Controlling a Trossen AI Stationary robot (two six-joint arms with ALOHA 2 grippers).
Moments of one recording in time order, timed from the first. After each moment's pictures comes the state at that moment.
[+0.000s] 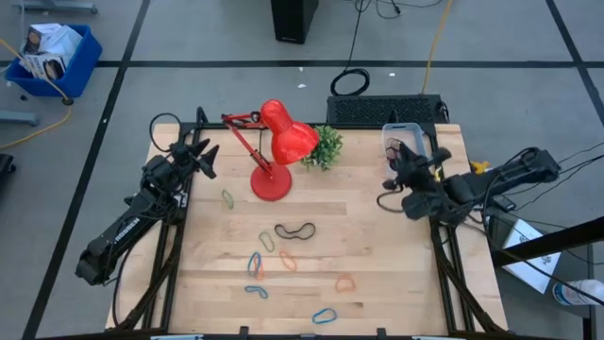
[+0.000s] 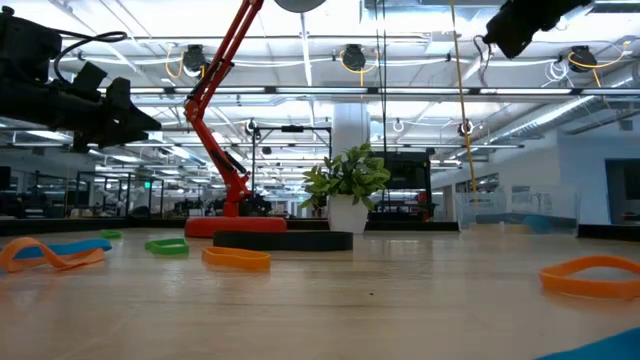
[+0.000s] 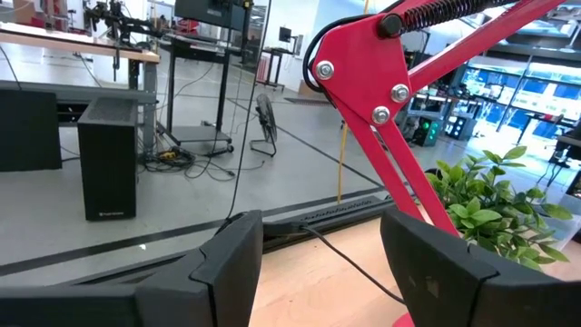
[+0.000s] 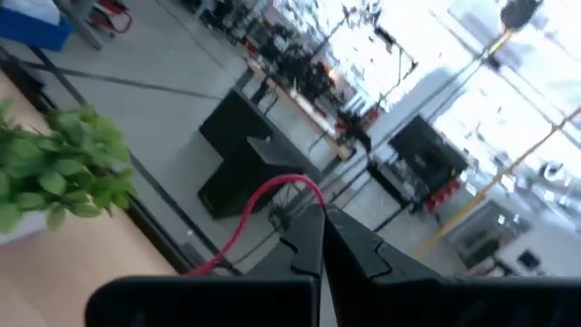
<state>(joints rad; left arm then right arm) 0.93 0.06 0.01 0.04 0.08 -0.20 0.31 0.89 0.79 -0.69 1.54 0.07</state>
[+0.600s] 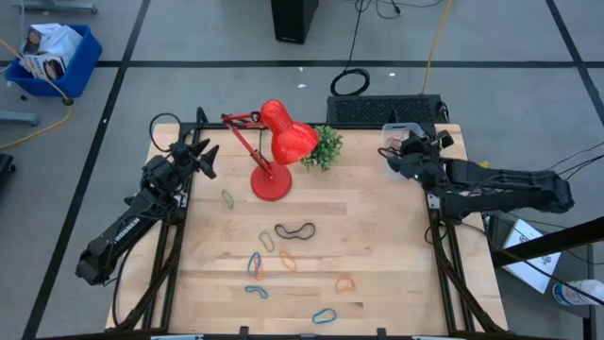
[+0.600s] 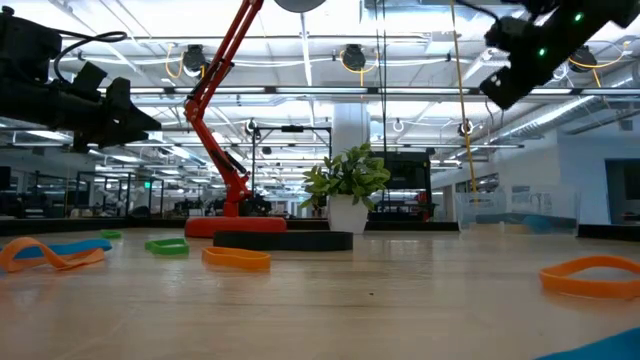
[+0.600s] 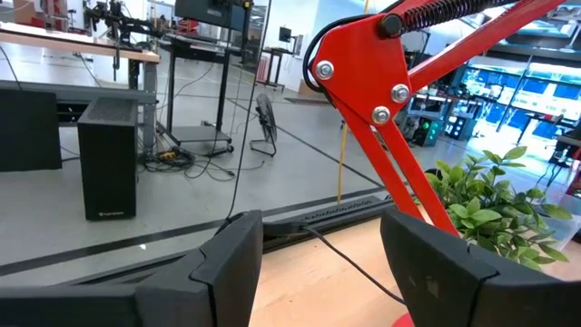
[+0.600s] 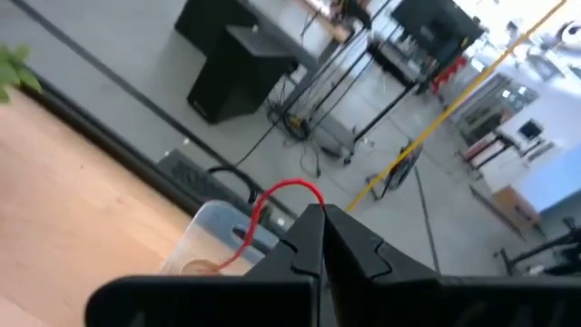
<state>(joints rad) 0.93 0.06 0.01 0.04 0.08 -0.20 -0.20 0.79 0.64 -0.60 1.18 0.06</state>
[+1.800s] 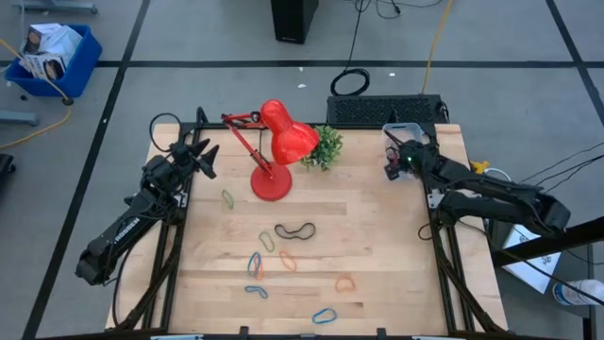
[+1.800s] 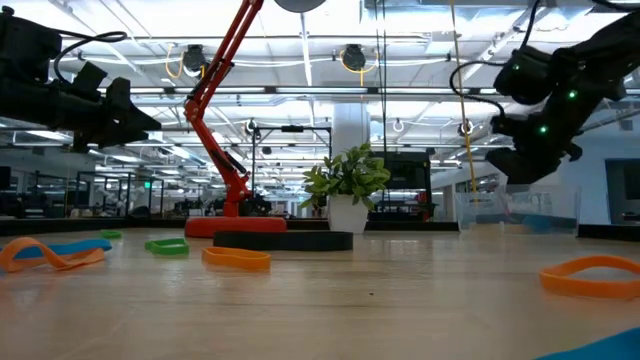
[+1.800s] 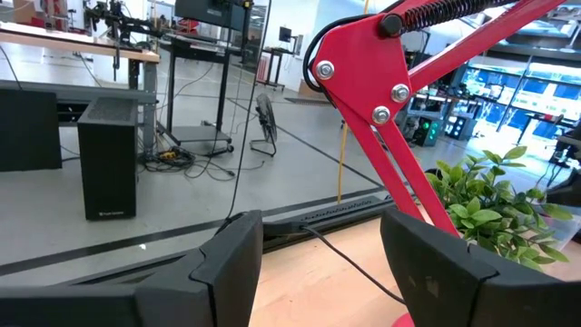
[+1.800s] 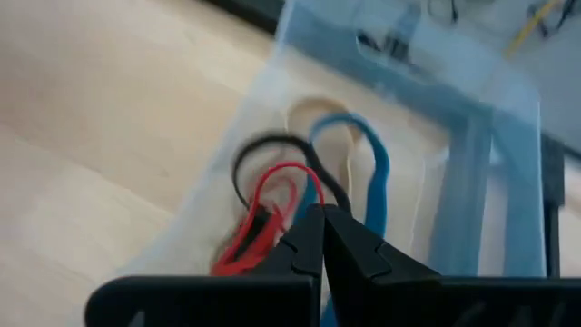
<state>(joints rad) 0.93 0.06 0.01 0.04 0.08 -0.21 -0.69 0.86 0.34 -0.35 0.47 0.21</state>
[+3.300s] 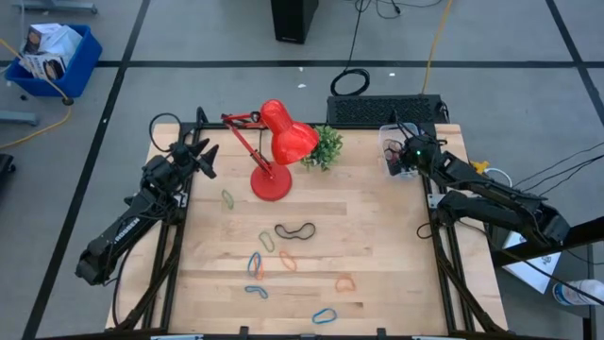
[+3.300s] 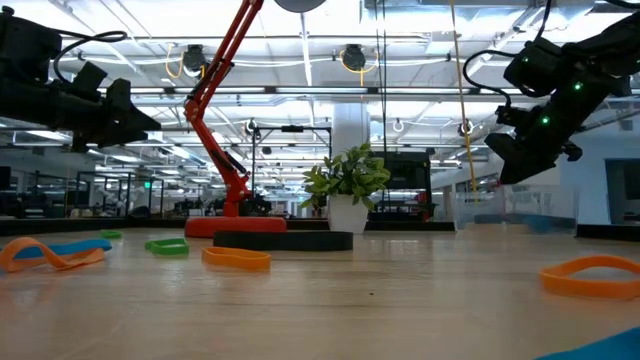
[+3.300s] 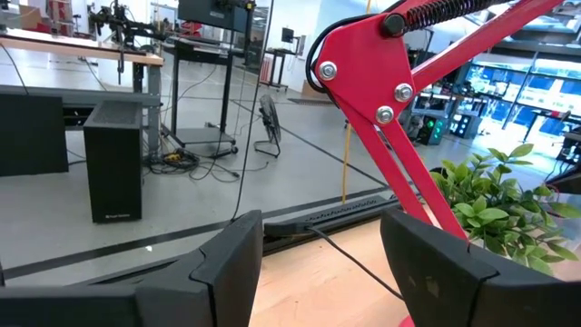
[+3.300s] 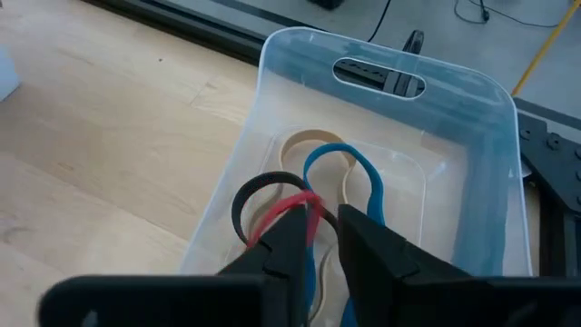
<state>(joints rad) 0.93 0.06 0.01 0.04 0.07 -0.19 -0.80 0.77 0.34 -0.31 0.31 0.20</state>
